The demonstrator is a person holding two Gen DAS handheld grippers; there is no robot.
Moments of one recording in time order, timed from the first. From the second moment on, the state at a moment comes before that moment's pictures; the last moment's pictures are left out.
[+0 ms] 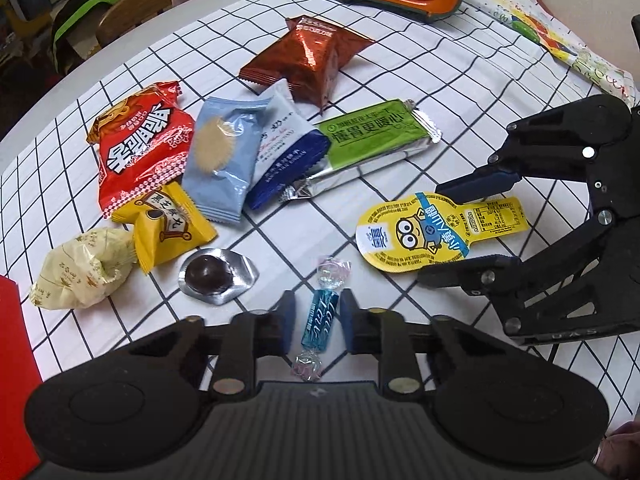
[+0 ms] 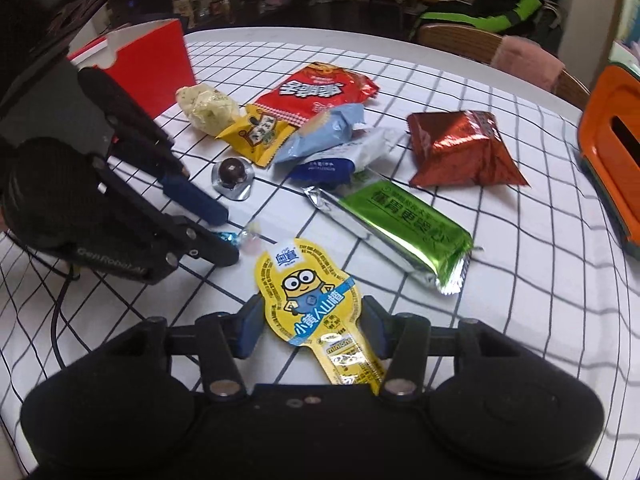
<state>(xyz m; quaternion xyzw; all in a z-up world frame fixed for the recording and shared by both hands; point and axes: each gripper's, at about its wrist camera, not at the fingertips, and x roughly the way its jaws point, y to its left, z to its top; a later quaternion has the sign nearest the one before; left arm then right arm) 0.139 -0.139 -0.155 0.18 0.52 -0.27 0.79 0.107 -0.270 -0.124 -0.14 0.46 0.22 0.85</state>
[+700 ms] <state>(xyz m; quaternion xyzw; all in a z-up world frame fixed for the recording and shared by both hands) 0.104 -0.084 -0.097 0.10 0.50 -0.21 0.83 0.064 -0.241 -0.062 -0.06 0.43 0.16 0.89</state>
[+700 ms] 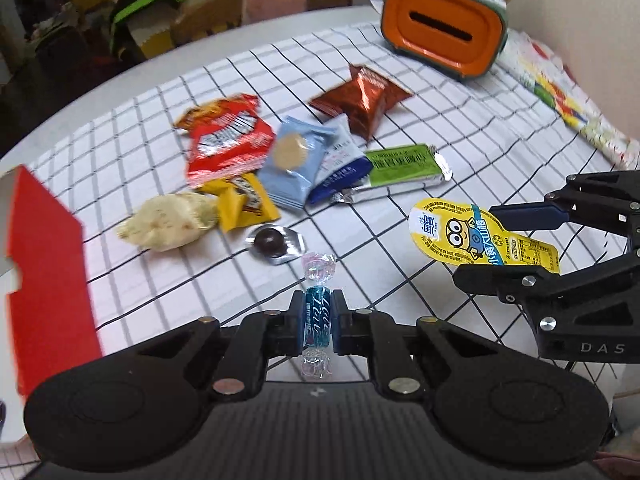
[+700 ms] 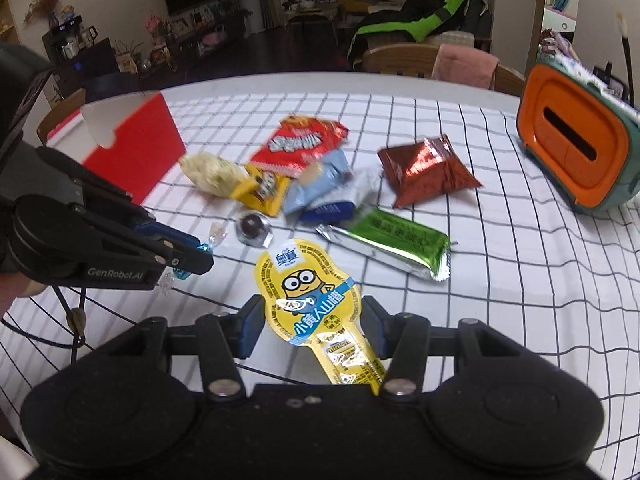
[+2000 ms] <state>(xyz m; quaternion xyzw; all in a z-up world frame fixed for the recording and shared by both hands) 0.110 0.194 -0.003 0.02 0.43 -0.02 0.90 0.114 0.026 0.004 -0.16 0.38 0.26 0.87</state>
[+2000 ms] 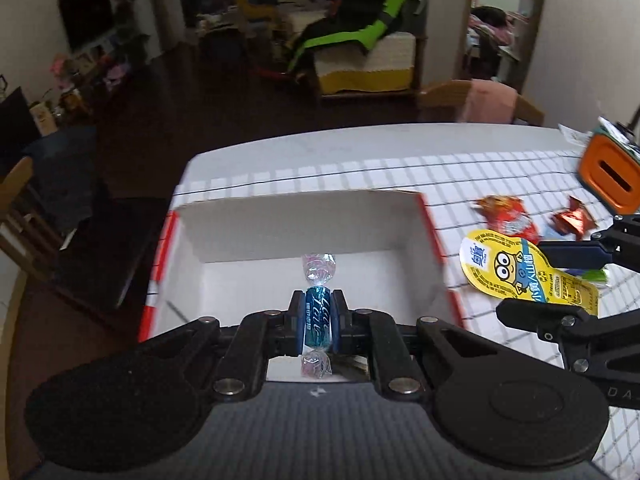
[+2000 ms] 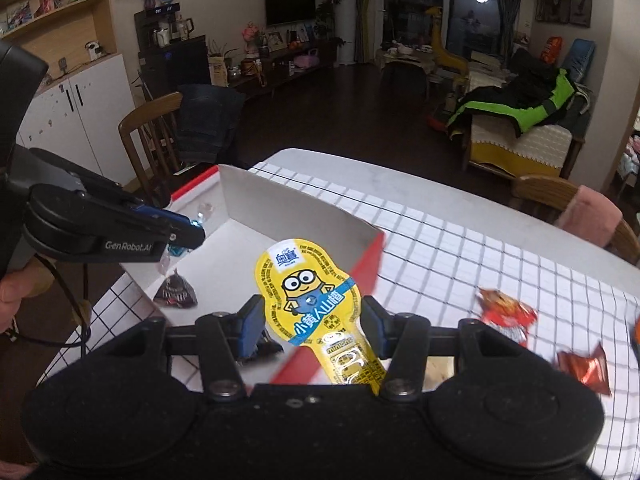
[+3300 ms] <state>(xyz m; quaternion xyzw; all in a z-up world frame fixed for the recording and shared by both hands) 0.197 0.239 -0.092 0.10 0.57 -0.03 0.81 0.186 0.130 -0.120 -0.25 0.47 0.26 0.80</state>
